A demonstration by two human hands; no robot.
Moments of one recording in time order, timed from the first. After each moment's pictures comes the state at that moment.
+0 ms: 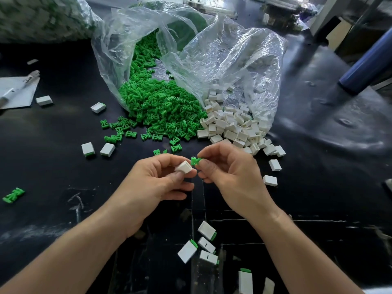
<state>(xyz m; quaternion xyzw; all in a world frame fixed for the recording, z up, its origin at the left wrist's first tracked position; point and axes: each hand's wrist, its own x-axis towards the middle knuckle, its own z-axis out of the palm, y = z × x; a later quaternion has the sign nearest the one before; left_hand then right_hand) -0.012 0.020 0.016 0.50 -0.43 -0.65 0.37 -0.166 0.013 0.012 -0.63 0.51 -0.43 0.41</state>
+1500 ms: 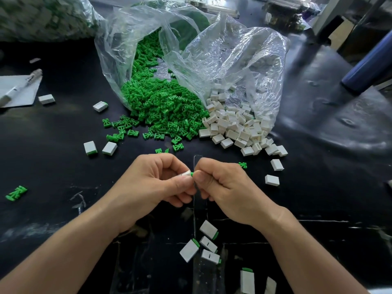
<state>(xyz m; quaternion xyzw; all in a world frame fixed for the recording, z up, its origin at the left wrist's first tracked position) -0.003 0.020 0.026 0.47 -0.53 -0.62 0.34 -0.168 0.018 0.015 -0.75 0.47 -0.26 0.39</state>
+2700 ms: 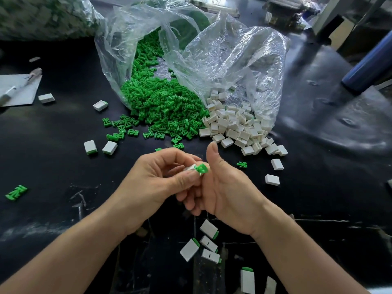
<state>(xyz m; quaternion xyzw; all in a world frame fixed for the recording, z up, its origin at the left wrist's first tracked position) -0.011 0.023 0.024 0.39 -0.50 -0.64 0.43 -0.153 0.021 0.020 -0.42 0.34 -0.28 0.79</state>
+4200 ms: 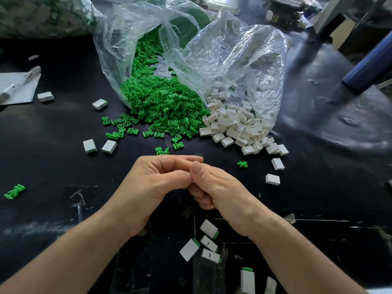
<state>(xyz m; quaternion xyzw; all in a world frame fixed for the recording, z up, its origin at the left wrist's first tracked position) -0.010 0.023 0.019 0.44 -0.46 -0.65 0.41 -0.153 0.024 0.010 -0.54 0.46 -0.27 0.65</state>
